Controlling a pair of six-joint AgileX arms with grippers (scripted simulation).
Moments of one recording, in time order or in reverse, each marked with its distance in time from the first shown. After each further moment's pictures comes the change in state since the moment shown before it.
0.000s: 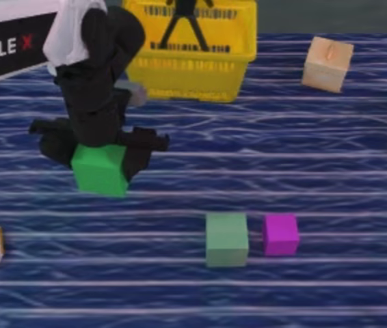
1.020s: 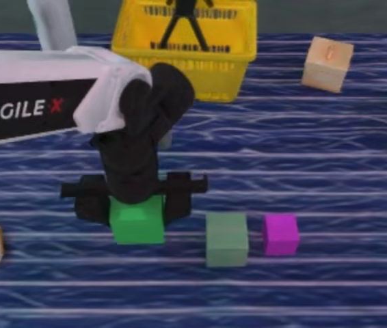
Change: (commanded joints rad) left arm -0.186 -0.118 -0.265 0.173 -0.003 -0.403; right arm 0.000 0.000 0.000 0.000 0.000 0.000
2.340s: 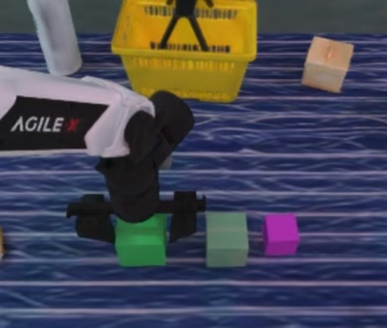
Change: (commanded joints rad) left arm 0.000 0.062 -0.081 0.140 0.000 0.001; right arm 0.000 0.000 0.000 0.000 0.000 0.000
